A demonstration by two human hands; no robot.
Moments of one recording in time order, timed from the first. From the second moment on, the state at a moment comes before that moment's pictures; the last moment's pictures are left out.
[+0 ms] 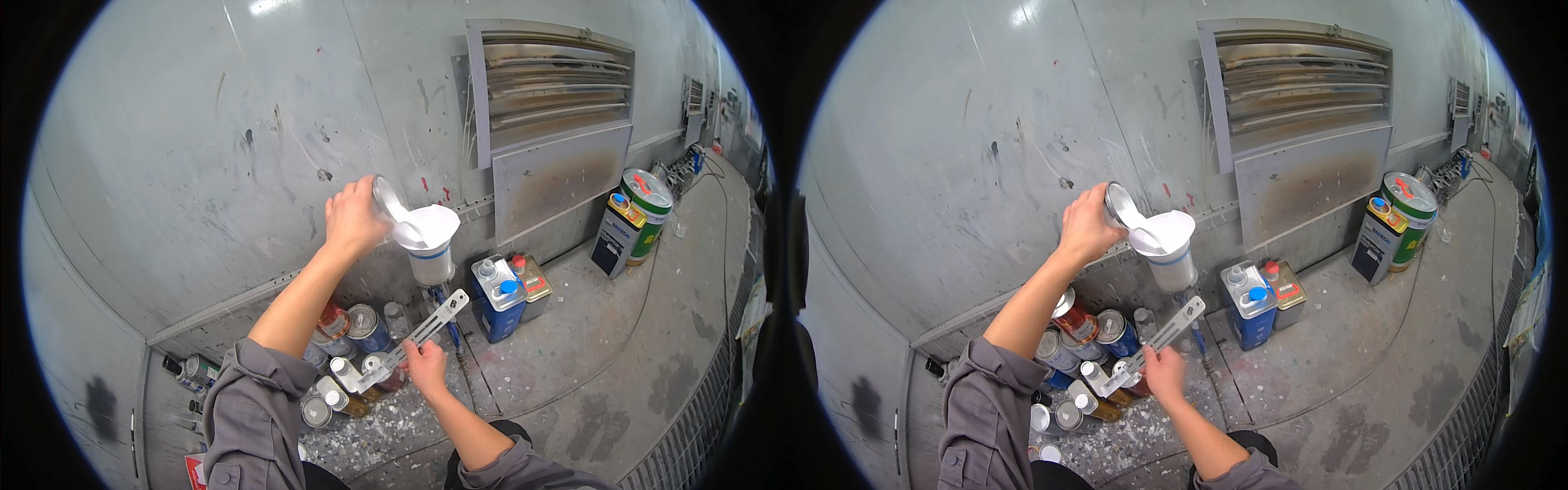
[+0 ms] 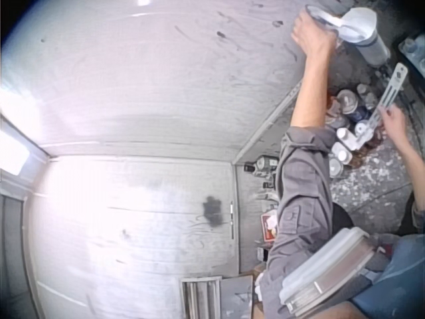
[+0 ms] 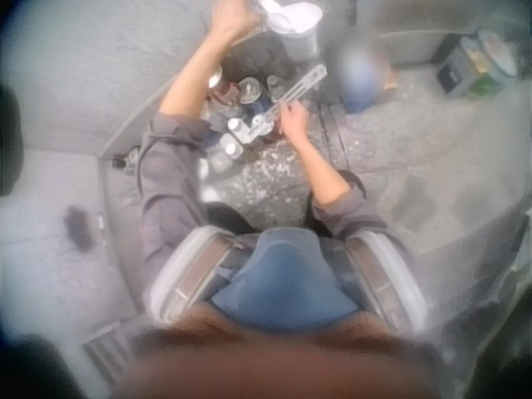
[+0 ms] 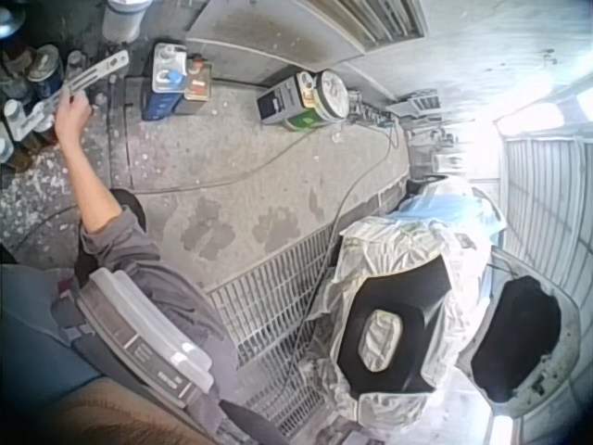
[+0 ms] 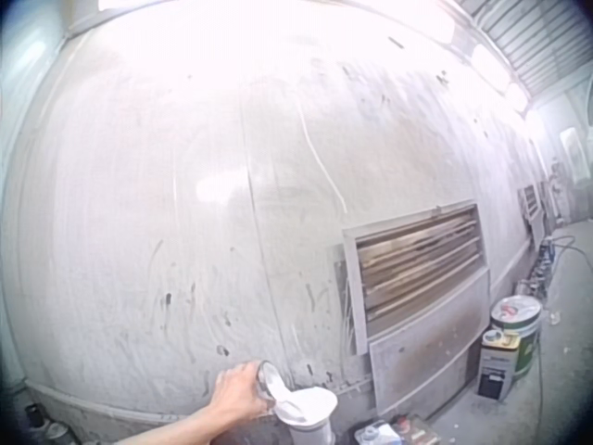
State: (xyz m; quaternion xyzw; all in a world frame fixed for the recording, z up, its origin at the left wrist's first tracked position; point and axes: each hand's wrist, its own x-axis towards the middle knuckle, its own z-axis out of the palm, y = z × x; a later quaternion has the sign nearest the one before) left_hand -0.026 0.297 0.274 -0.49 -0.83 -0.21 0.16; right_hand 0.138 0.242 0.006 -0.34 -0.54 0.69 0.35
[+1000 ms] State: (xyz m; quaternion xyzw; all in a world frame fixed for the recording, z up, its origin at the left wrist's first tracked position) left_hand -0.016 0.319 0.263 -0.63 -0.65 -0.12 0.41; right_hand 0.139 0.243 0.006 -0.34 -0.55 0.68 0.35
